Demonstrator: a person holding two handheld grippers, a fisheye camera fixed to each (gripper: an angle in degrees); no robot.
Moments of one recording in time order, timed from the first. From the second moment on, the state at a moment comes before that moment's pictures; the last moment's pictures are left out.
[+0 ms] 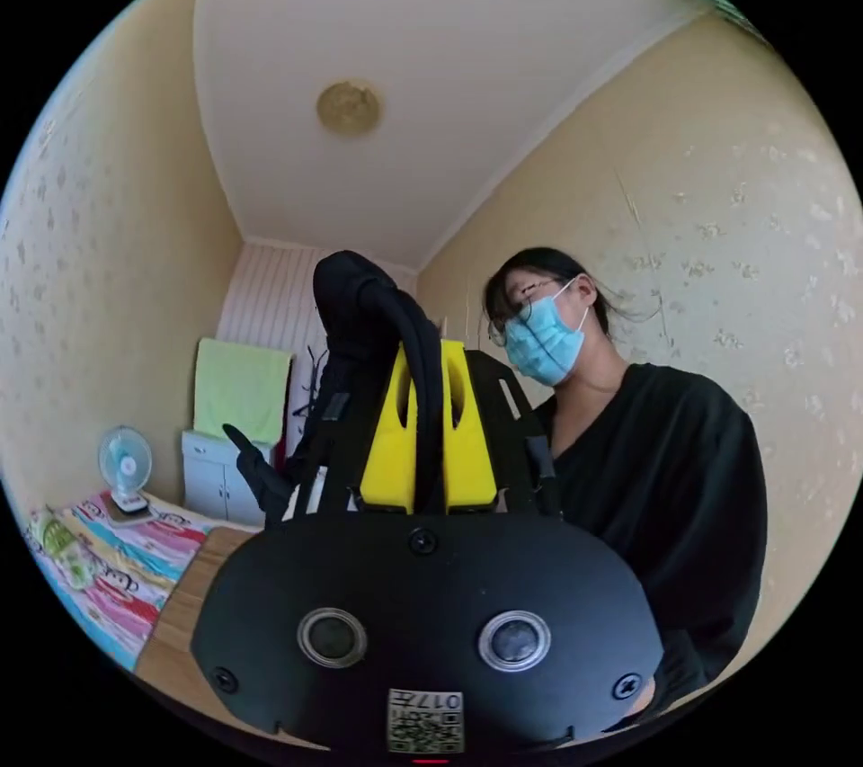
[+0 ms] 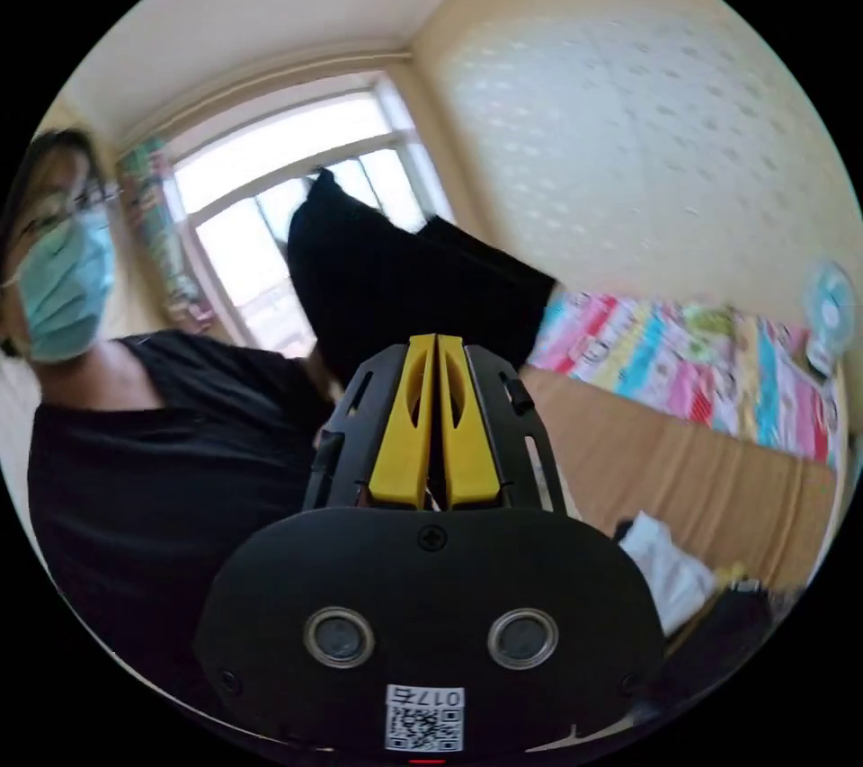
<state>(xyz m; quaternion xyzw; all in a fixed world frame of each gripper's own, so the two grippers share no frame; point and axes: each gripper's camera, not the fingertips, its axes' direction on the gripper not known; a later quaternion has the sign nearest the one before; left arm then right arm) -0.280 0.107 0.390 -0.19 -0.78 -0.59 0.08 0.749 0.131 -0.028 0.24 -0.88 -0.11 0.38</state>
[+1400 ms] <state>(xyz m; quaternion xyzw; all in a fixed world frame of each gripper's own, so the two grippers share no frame) -0.383 0.374 0.632 -0.33 -0.60 -0.61 -0.41 0.650 -0.023 -0.196 0.12 -0.90 -0.38 0.16</state>
